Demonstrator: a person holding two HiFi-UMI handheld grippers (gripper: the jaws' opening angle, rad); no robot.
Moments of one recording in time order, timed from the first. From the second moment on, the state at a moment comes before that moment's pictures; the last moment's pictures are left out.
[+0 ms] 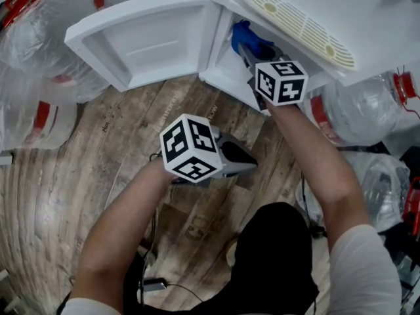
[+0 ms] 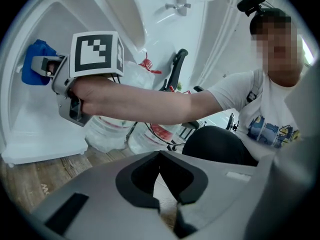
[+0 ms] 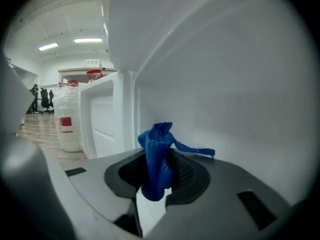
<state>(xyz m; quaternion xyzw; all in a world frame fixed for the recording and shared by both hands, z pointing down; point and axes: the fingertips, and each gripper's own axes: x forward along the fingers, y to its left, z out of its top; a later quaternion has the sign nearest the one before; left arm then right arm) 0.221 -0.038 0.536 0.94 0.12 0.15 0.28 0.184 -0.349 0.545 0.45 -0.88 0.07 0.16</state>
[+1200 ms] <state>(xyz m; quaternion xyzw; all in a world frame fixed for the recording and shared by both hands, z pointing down) 0.229 -0.007 0.530 0.94 0.15 0.18 0.26 0.168 -0.343 0.488 0.49 -0.87 0.04 0.07</state>
